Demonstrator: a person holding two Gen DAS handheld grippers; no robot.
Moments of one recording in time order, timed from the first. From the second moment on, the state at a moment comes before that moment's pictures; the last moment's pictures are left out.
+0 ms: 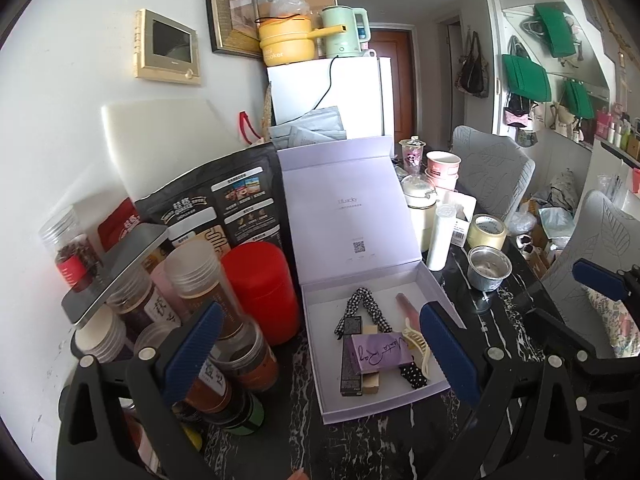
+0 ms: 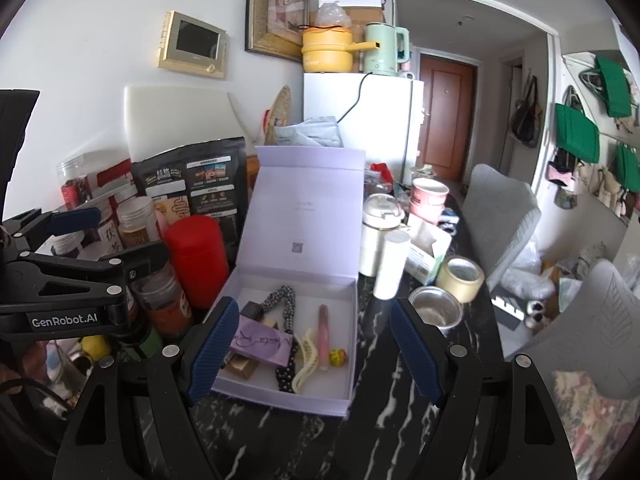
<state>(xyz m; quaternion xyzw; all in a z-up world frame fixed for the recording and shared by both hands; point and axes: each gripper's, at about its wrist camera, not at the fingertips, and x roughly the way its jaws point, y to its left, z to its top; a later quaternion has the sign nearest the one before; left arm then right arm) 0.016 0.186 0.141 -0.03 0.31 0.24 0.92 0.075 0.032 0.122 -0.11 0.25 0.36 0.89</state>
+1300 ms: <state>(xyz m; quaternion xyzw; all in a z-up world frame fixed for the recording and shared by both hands) -0.015 0.176 0.092 -0.06 0.35 0.23 0.90 0.041 0.016 0.084 -0.12 0.30 0.32 0.89</state>
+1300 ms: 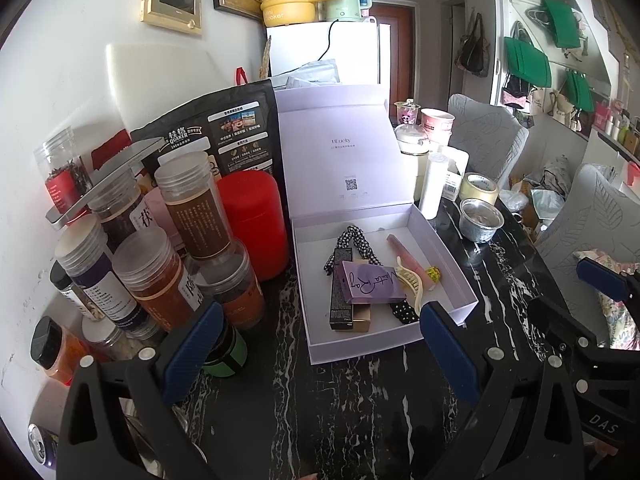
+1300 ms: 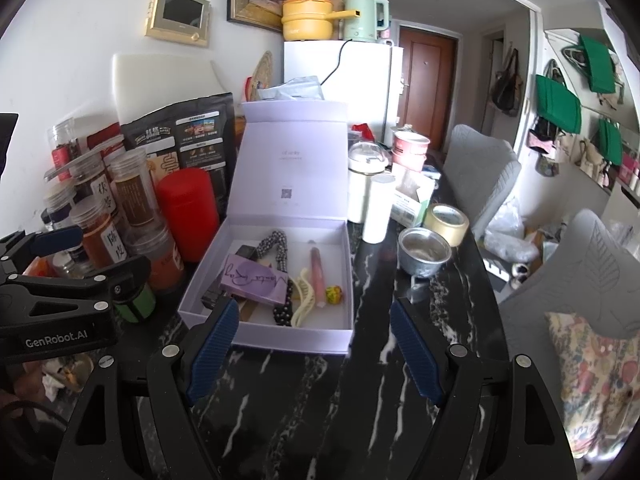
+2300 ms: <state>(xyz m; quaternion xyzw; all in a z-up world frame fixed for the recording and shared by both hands) -0.015 0.182 0.091 -0.06 0.36 0.23 0.90 0.040 0.019 0.082 -0.12 0.30 0.33 0.89</state>
